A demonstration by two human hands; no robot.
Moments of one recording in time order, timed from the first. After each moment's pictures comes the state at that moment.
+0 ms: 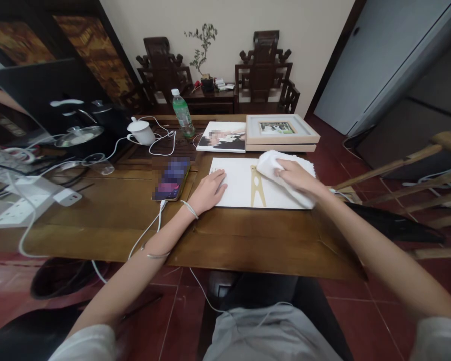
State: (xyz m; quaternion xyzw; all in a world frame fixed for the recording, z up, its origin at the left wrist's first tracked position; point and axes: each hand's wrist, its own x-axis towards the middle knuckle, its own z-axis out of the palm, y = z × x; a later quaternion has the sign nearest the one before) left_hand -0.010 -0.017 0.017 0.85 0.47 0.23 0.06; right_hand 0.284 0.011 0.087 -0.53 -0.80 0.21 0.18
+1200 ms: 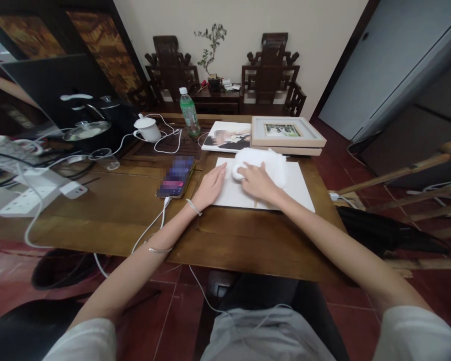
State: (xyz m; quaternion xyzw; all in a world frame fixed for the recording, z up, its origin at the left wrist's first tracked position) left_hand -0.005 -0.015 0.024 0.75 0.50 0.40 0.16; right_hand 0.182 -0.002 0.076 -0.46 -0.88 0.07 0.10
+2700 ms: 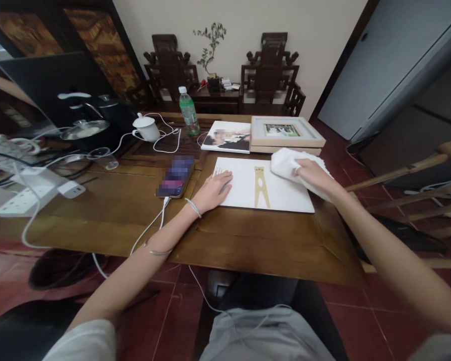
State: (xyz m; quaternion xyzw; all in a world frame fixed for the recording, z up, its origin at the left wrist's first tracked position) left_hand -0.007 -0.020 0.019 0.84 0.48 0.22 0.10; right_hand 0.317 0.025 0.086 -0.58 -0.76 0.20 0.22
